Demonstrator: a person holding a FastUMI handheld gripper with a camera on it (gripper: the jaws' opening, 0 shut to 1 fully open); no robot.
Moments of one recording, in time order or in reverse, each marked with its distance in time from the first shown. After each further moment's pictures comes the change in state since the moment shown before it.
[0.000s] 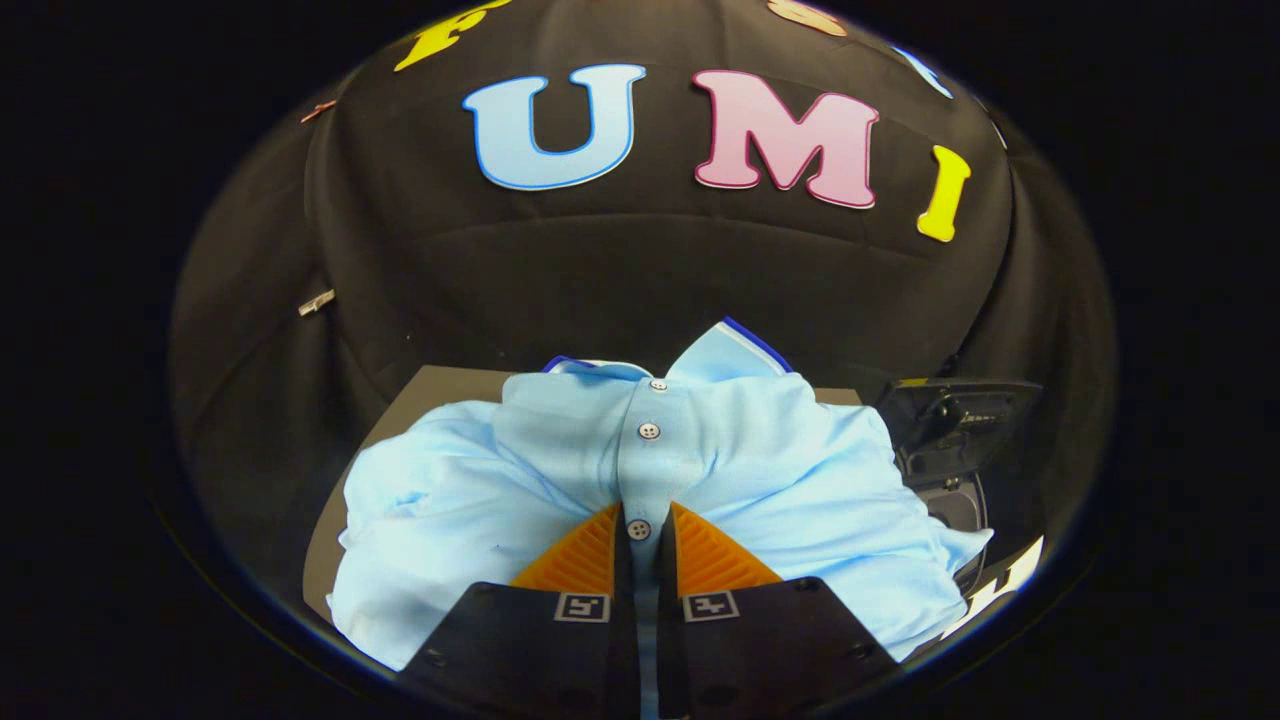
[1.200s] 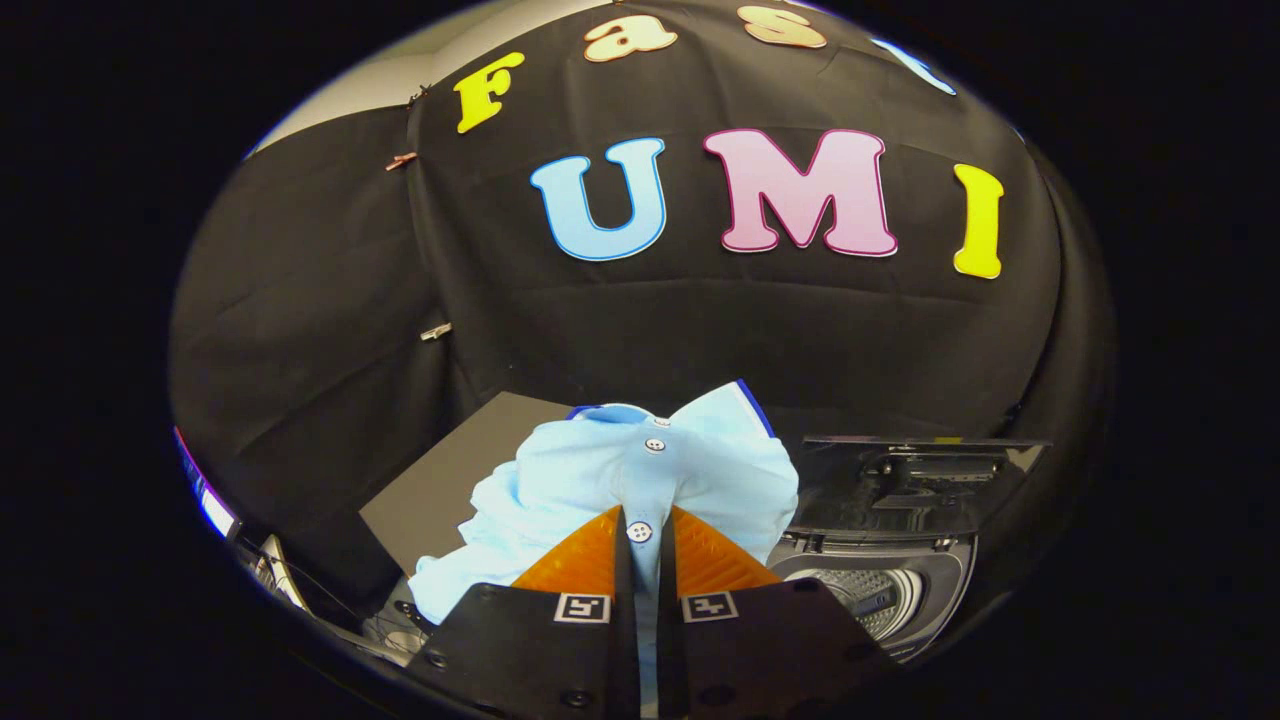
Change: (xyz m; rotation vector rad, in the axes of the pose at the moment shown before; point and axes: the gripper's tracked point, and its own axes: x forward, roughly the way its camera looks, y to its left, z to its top) arm -0.113 -0.125 0.036 -0.051 -0.132 0.377
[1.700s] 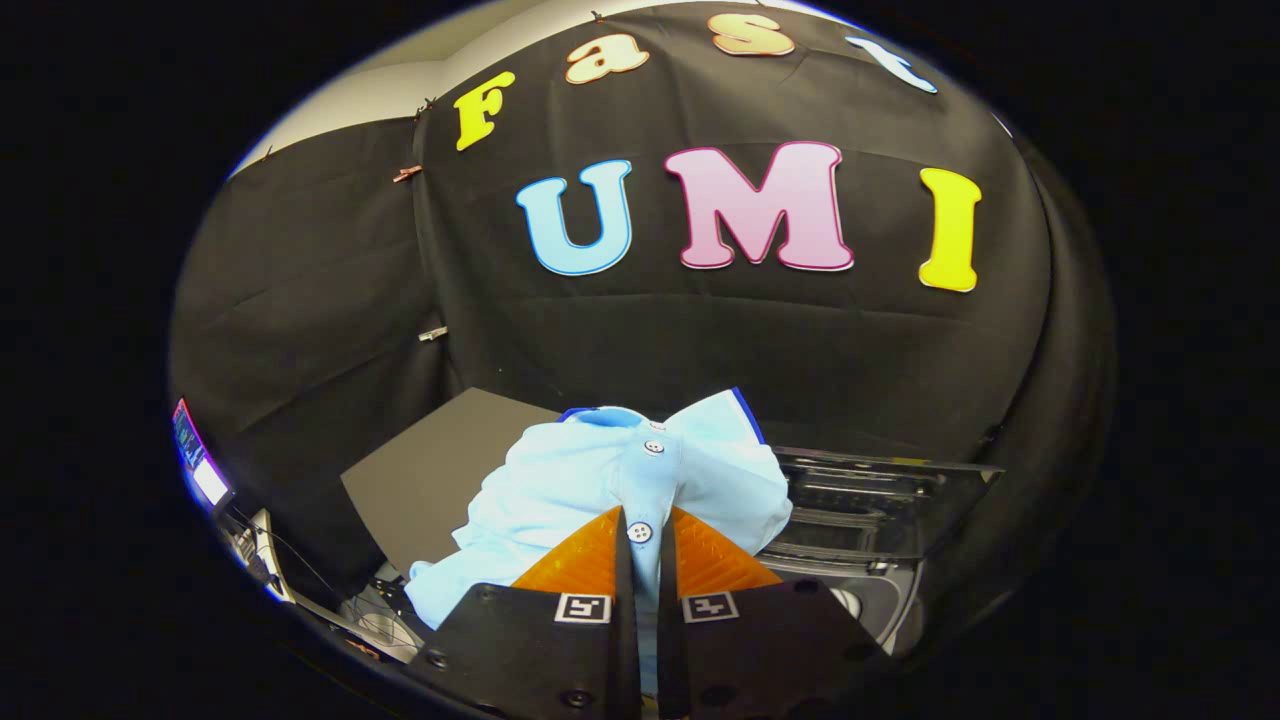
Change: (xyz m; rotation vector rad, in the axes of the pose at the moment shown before) arm -0.054 -0.125 0.003 -0.046 -0.049 0.001
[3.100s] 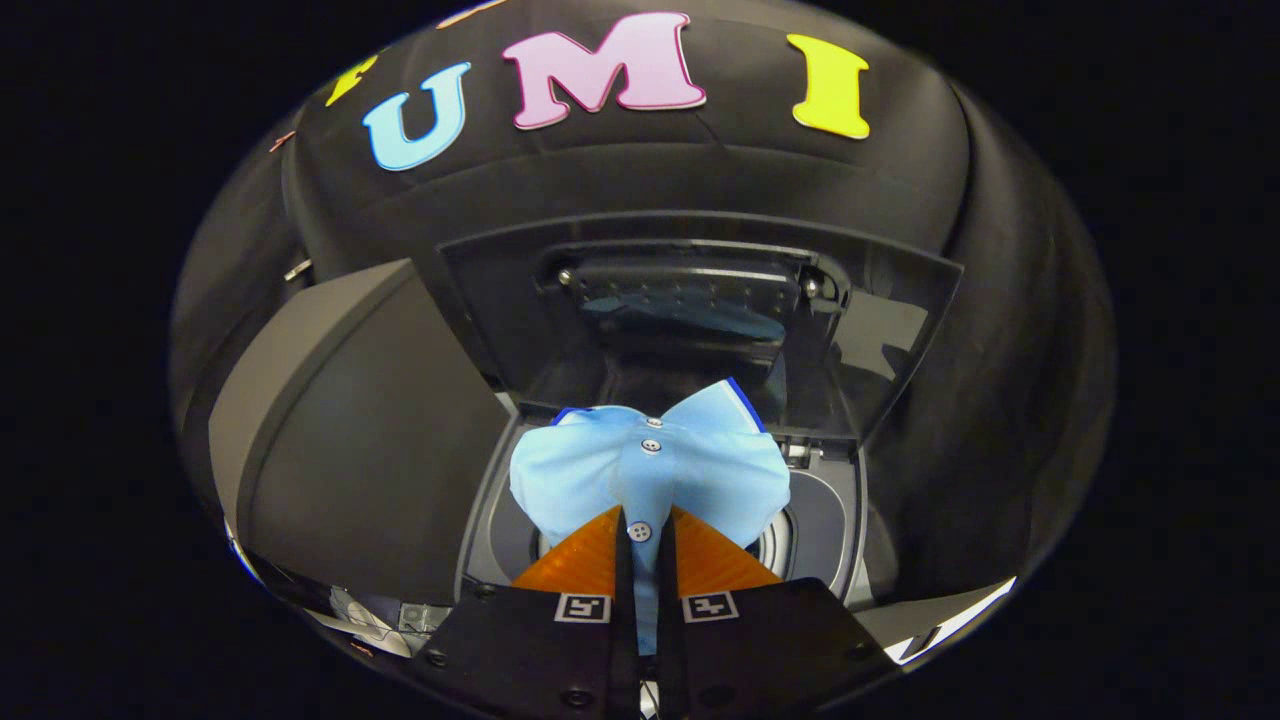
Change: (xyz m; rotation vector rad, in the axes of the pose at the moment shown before) arm 0.050 -0.157 -0.176 0.135 0.343 -0.285
